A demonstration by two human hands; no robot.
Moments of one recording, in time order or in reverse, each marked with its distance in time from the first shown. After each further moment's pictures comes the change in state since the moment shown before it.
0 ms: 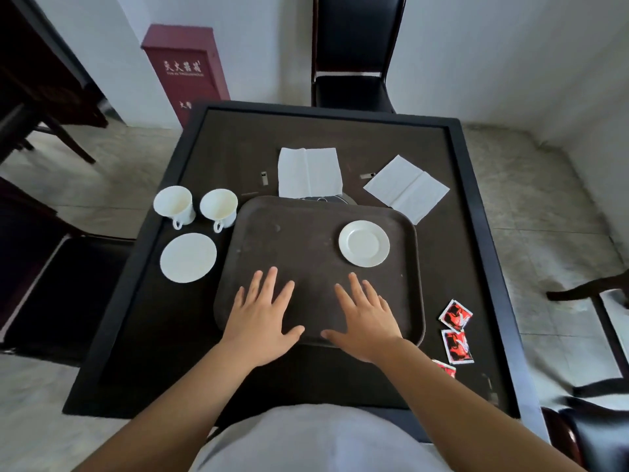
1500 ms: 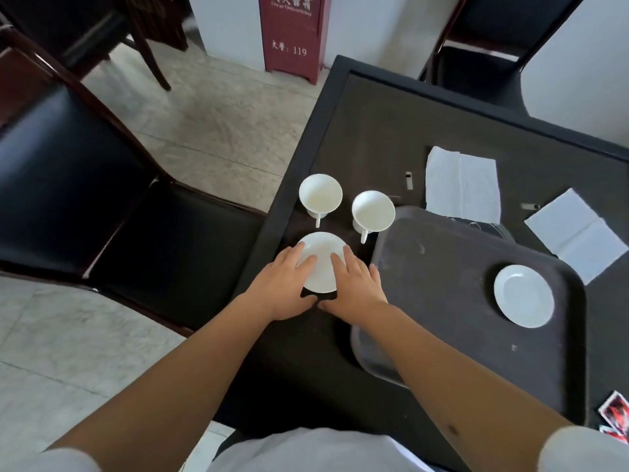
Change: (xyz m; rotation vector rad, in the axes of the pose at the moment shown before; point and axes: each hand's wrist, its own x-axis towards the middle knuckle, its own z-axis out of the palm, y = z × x) left_hand 0.044 -0.285 0.015 -0.230 -0.053 -0.031; right_hand 0.202 -0.276 0.018 -0.031 -0.116 -0.137
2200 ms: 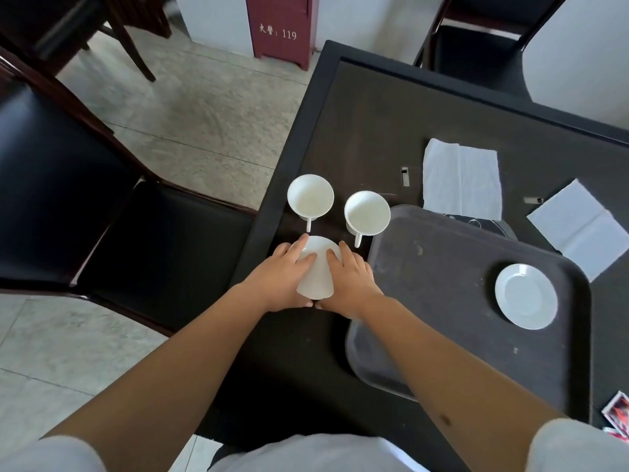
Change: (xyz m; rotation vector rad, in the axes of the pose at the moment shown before) left_hand 0.040 -0.008 -0.006 0.015 -0.126 0.084; right_hand 0.036 0.018 0.003 0.051 -0.078 -0.010
